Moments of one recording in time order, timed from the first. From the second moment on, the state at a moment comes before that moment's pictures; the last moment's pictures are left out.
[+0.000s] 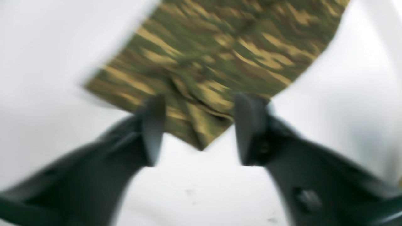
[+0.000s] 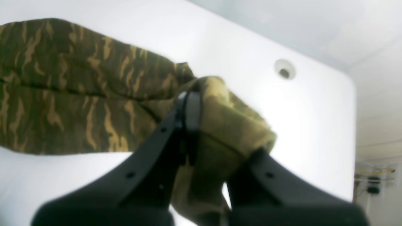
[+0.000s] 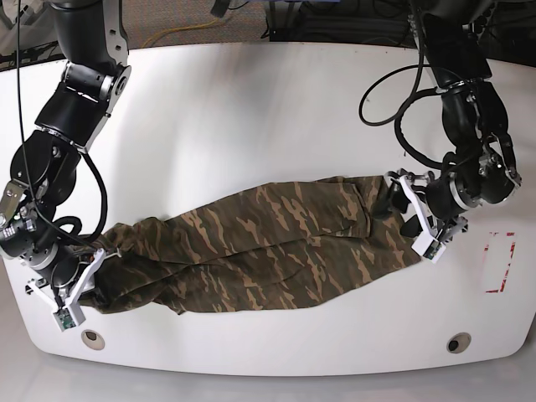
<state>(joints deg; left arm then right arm) -10.7 -11.7 -16.6 98.6 -36.9 -40.8 73.7 28.2 18.4 21.5 93.3 25.2 41.1 -71.6</state>
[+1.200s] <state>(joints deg) -15.7 -7.2 10.3 81.0 -3.1 -42.9 61.4 21.0 17.1 25.4 93.2 25.2 41.1 -70.1</state>
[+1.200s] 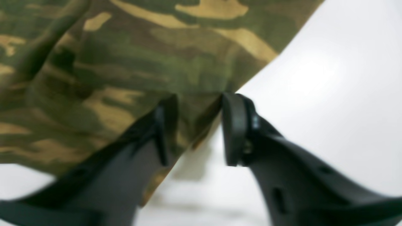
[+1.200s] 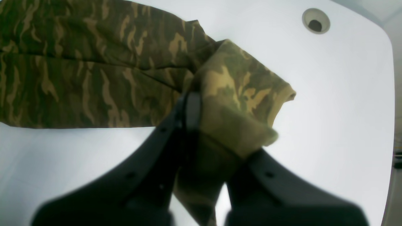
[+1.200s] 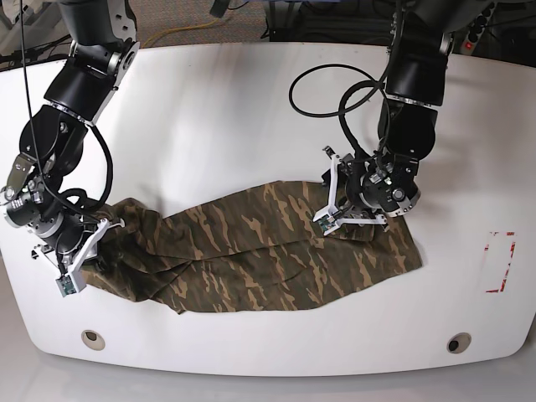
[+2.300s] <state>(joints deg) -16.9 -8.9 9.8 77.0 -2.9 -42.8 56.4 20.9 17.1 25.4 93.2 25.2 41.1 -70.1</state>
